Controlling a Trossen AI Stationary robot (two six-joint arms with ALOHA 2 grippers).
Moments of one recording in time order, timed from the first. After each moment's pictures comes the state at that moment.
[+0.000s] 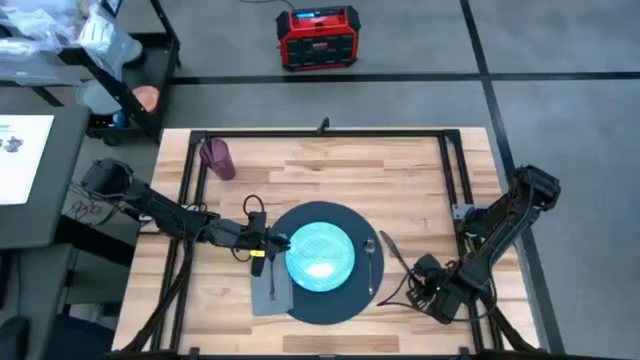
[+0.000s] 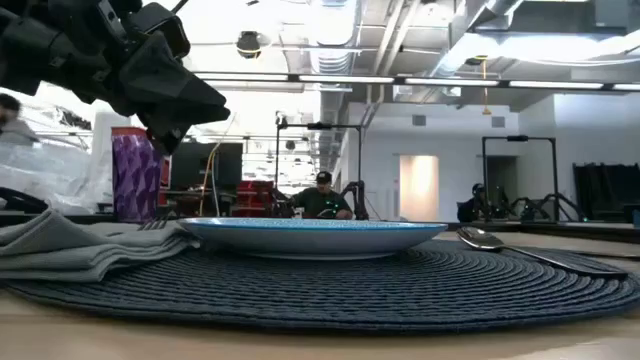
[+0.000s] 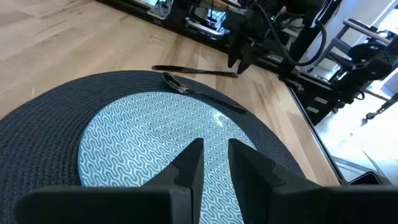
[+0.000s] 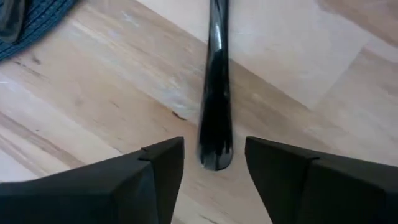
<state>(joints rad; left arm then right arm) -0.34 1.26 0.30 0.68 -0.28 -0.48 0.94 1.49 0.73 -0.66 0.20 1.96</state>
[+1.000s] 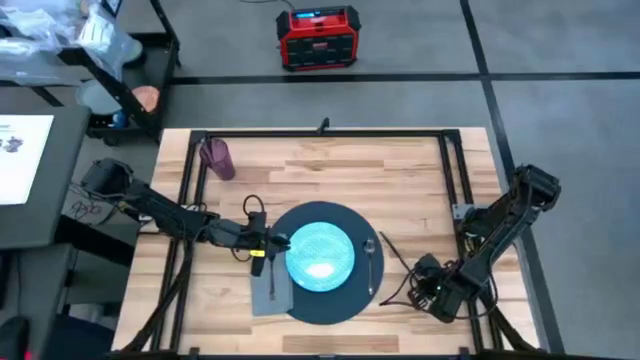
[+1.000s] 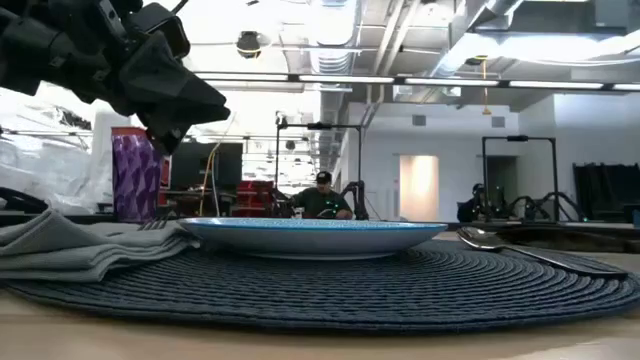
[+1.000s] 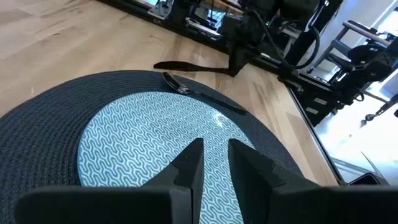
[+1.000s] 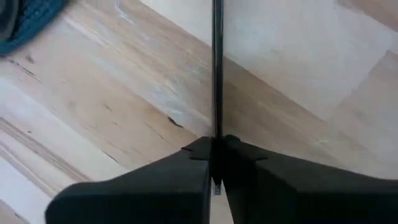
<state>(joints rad) -0.34 1.26 0.30 0.68 -0.28 -0.48 0.94 1.50 0.68 -0.58 0.30 1.94</state>
